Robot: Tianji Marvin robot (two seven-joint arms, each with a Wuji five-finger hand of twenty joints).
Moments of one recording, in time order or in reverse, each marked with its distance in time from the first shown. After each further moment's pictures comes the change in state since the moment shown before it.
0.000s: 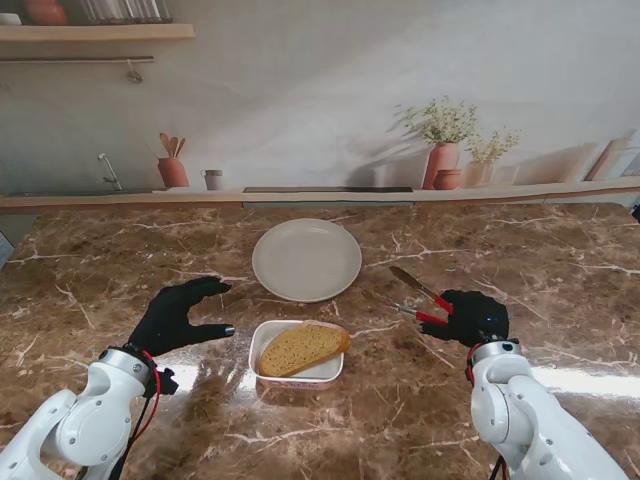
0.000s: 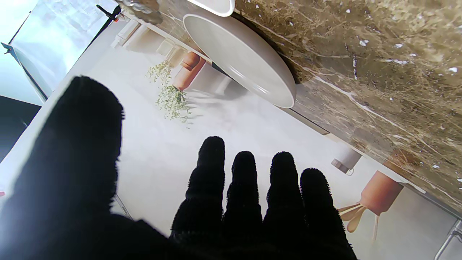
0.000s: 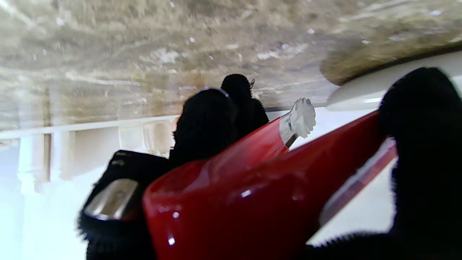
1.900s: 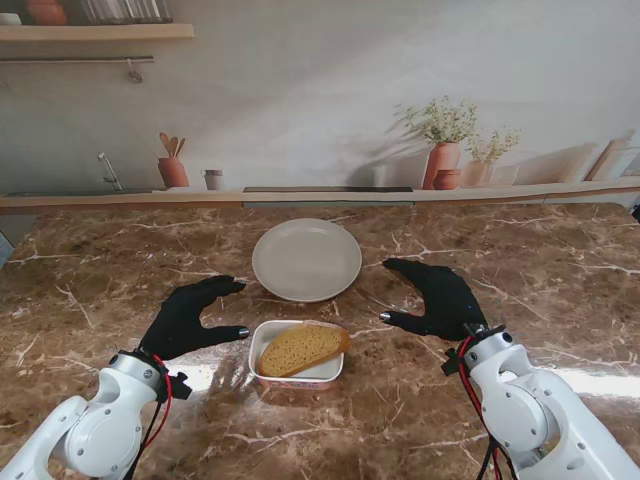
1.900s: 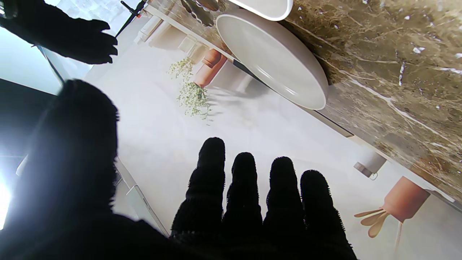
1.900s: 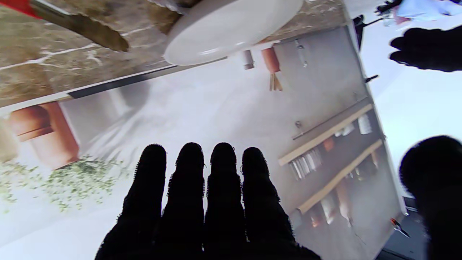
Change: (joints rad) left arm 0.031 -0.006 0.039 -0.067 -0.011 0.003 0.032; right arm -0.082 -0.009 0.103 -0.202 0.162 -0.496 0.087; left_hand -0.001 0.028 -0.066 0.000 -0.005 0.002 -0.012 0.000 -0.011 0.000 0.000 0.000 -0.041 -0.009 -0.012 -0.007 0.000 0.000 -0.039 -0.025; right_hand -0.349 0.226 0.159 0.023 -0.401 0.035 -0.283 0.034 -0.625 0.065 -0.258 -0.295 -0.760 0.101 -0.952 -0.539 -0.820 0.049 -1.195 -0.444
